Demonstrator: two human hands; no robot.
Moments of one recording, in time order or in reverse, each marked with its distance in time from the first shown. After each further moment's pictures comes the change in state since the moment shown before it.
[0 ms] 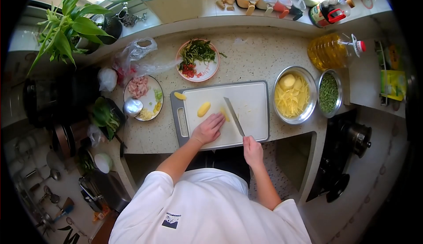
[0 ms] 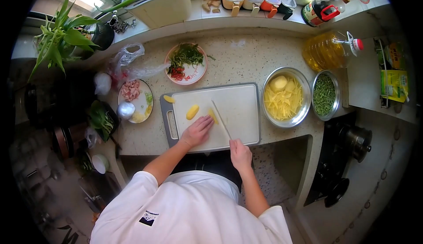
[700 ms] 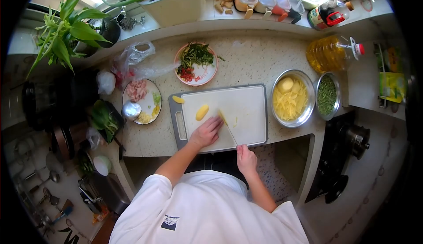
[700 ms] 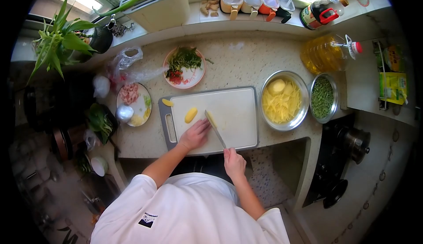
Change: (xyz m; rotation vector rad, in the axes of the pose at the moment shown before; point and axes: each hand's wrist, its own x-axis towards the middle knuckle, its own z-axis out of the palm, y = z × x) left_hand 0.002 0.001 0.000 0.002 0.004 -0.010; right_hand -0.022 0.001 0.020 -0.145 -0.010 0.008
